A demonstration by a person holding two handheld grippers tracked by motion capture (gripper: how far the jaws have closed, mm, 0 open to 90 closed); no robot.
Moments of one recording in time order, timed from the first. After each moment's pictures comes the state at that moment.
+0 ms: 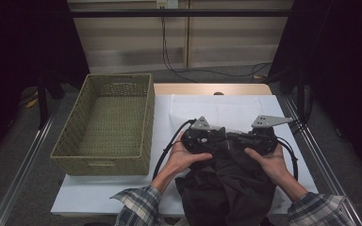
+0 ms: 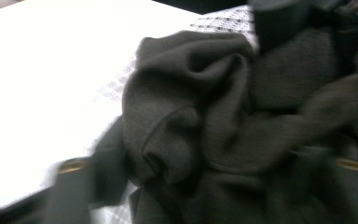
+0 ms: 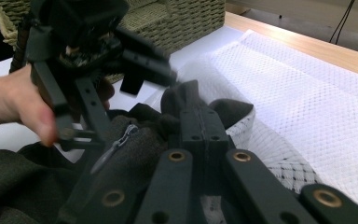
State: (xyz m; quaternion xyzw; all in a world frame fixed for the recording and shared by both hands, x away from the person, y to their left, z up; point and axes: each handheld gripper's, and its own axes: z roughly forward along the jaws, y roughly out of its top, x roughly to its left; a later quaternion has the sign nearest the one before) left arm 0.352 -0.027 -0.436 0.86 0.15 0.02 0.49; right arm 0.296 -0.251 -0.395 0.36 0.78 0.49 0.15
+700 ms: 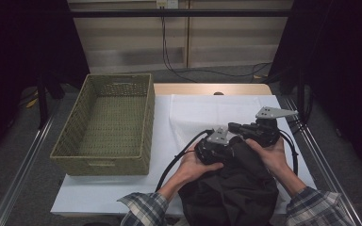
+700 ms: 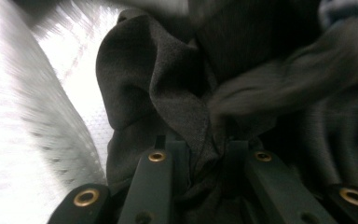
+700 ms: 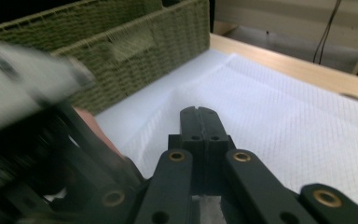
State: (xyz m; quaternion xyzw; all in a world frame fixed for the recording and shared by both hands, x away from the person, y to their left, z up) left arm 0.323 -0.063 -0.434 0.88 0.10 0.01 0.46; right arm 0.305 -0.255 -0.376 0.37 0.76 0.52 0.16
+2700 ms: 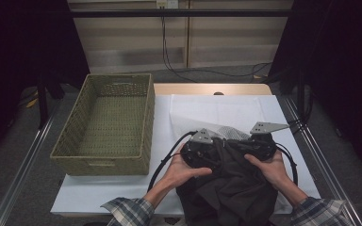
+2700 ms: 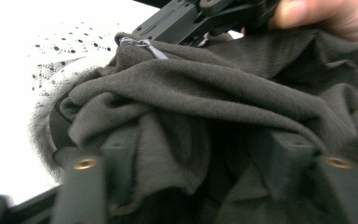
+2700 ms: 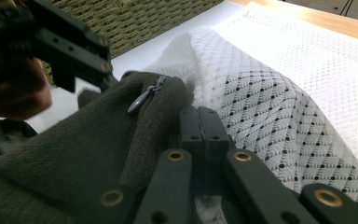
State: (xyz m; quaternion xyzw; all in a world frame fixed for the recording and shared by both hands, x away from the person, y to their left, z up) left arm 0.314 -0.015 -0.428 0.86 0.14 -0.04 0.49; right arm 0.292 -0.254 -0.419 0.36 0.79 0.47 0.13
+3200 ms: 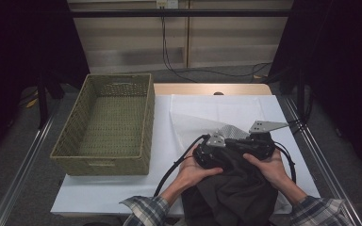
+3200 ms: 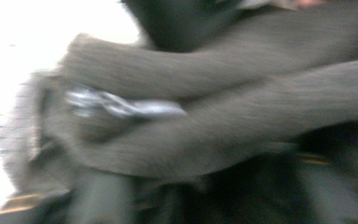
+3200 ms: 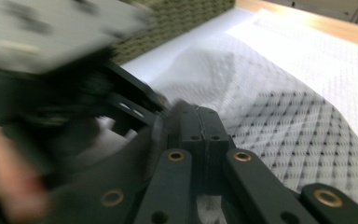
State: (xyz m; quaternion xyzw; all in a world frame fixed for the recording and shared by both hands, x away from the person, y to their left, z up) left arm 0.323 -0.056 -0.460 0.88 0.16 0.01 0.45; right arm 0.291 -0.249 -0.410 0.35 0.79 0.49 0.12
